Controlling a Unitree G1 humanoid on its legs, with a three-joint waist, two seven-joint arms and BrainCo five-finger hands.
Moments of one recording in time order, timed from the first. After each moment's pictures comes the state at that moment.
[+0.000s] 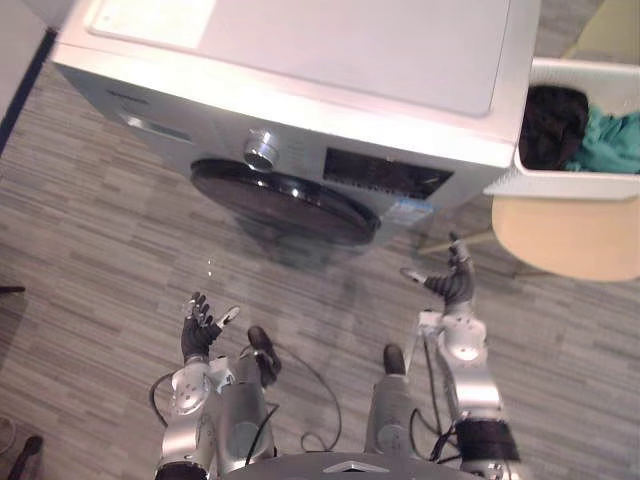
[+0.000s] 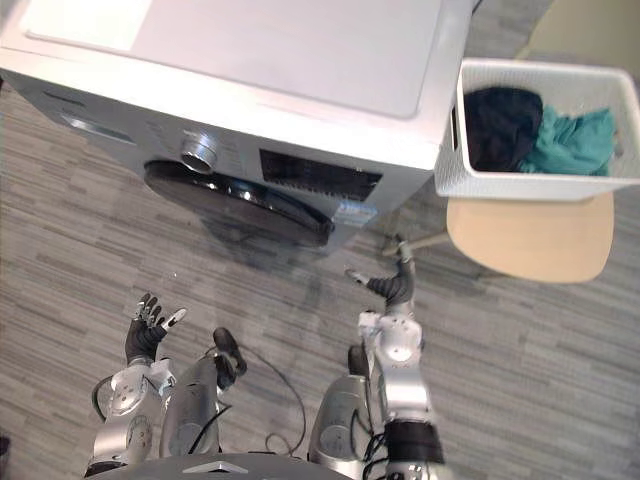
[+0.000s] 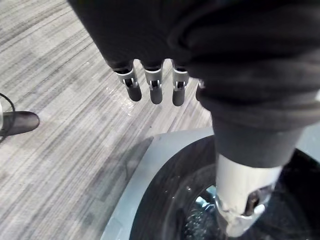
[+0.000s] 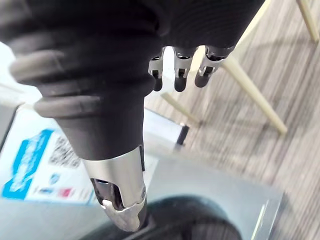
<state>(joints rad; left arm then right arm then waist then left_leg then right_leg) 0.16 0.00 0.04 0.24 -0.25 -0.12 0.19 -0.07 -0.17 -0.15 0.08 -0.16 -0.04 -0.27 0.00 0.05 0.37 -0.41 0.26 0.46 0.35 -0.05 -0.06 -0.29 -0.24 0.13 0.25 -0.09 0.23</state>
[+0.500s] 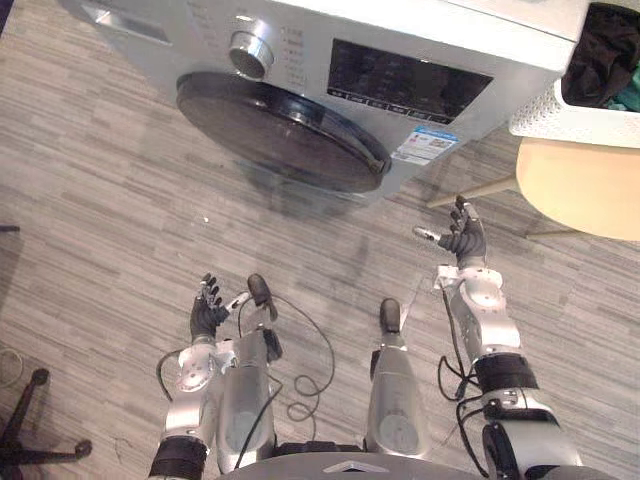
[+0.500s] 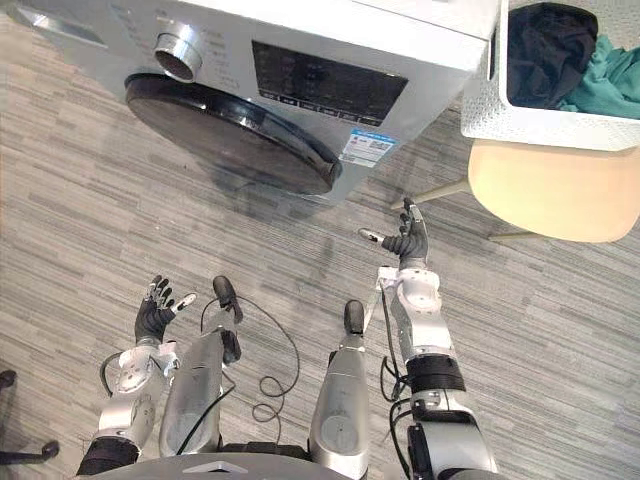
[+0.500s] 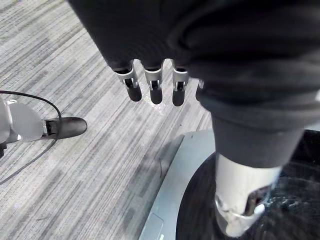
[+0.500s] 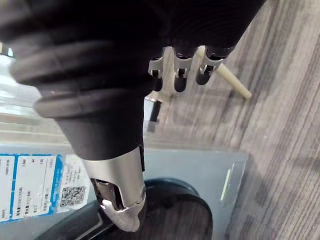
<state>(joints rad) 0.06 0.06 0.00 0.31 -0.27 -0.12 0.18 -0.33 -0.35 -0.08 0.37 0.25 -0.04 -0.13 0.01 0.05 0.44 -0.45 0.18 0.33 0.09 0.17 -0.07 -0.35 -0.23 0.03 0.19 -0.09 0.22</state>
